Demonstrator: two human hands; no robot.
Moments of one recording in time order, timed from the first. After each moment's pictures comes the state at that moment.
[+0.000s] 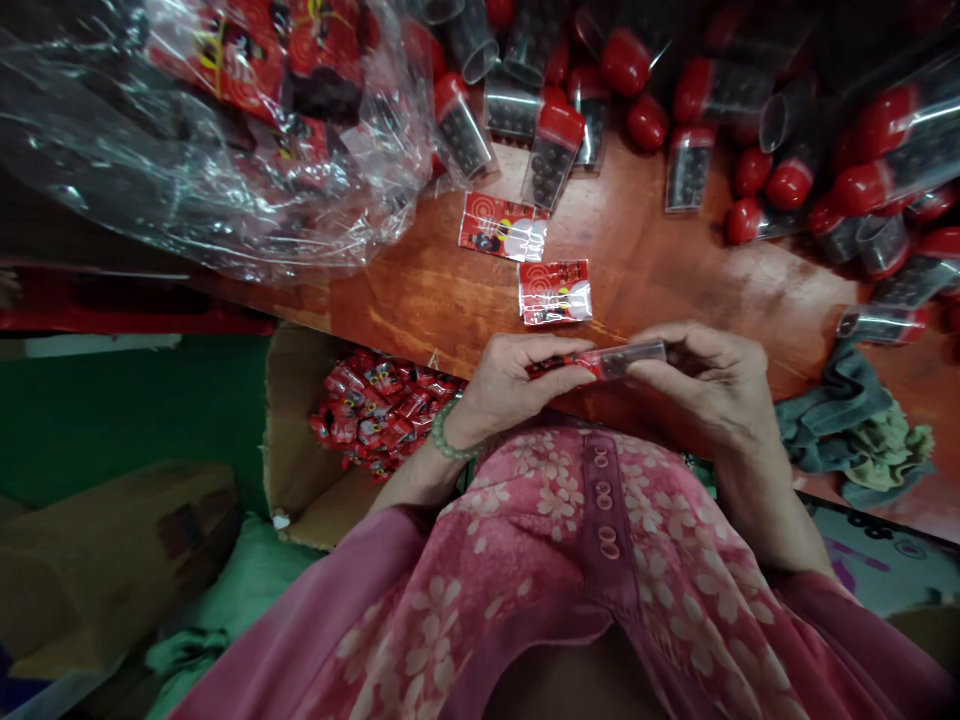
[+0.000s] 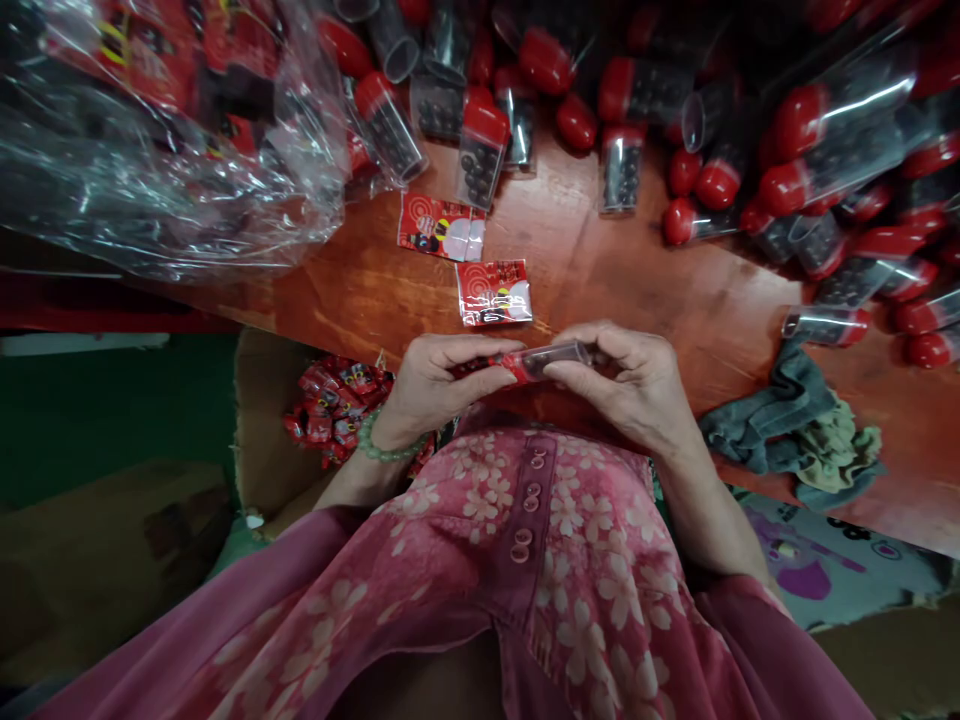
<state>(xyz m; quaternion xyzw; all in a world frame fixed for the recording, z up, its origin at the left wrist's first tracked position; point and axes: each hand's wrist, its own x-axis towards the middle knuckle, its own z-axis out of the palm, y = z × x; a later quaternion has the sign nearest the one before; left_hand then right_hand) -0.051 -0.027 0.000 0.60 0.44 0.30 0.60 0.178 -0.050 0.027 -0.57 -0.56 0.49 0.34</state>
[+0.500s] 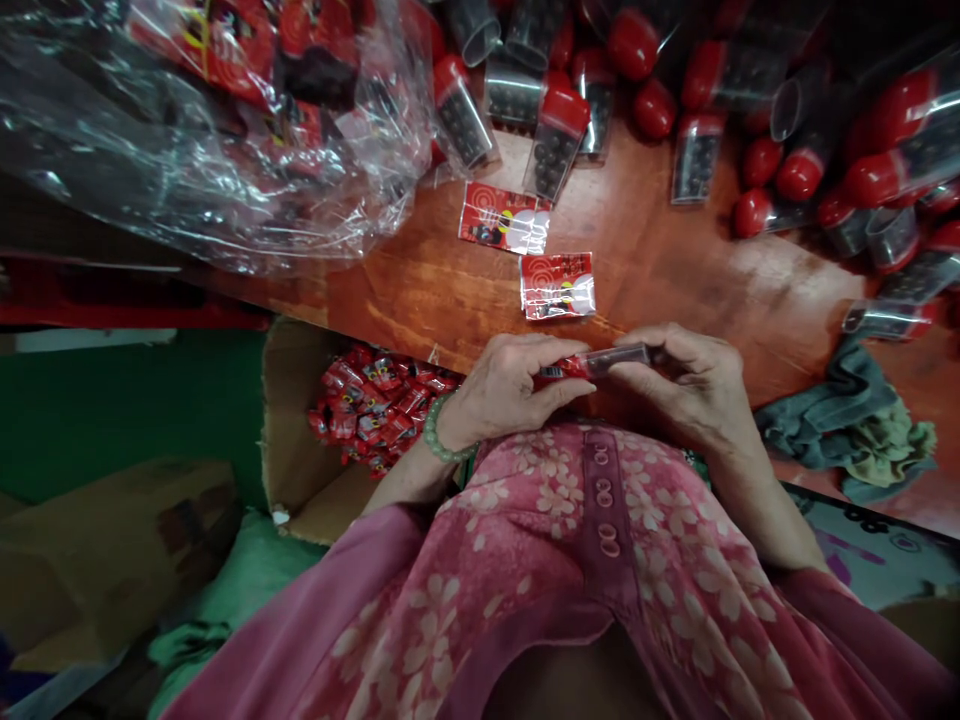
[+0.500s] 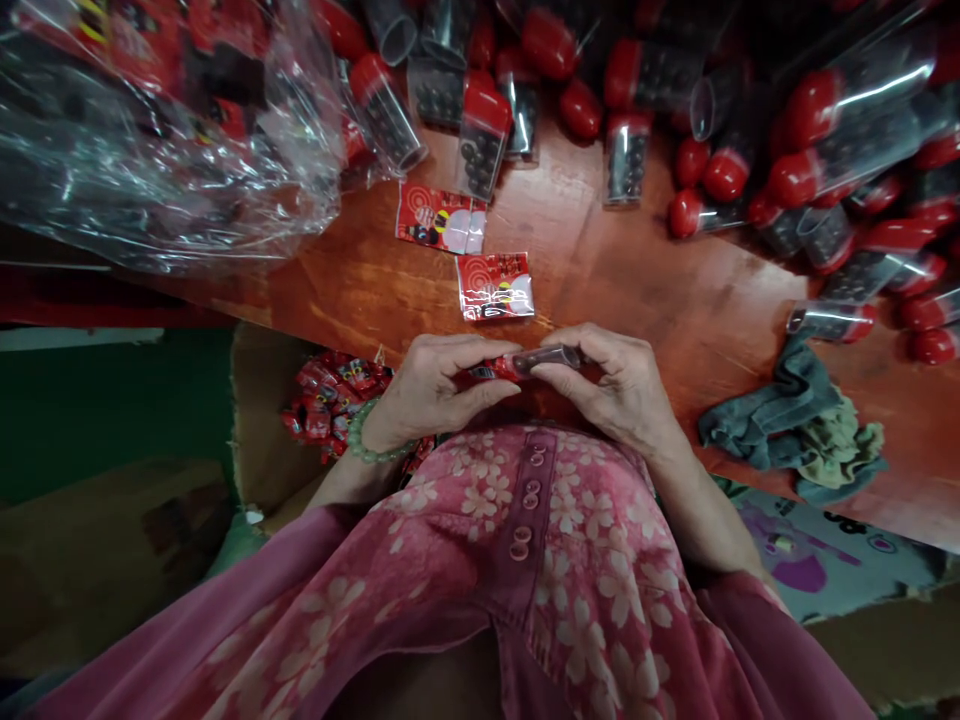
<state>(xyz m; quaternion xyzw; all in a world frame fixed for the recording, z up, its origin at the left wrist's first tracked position) -0.060 -0.026 -0.001 0.72 0.39 0.26 0.51 0.167 -0.055 0.021 -0.57 -0.58 0.49 0.31</state>
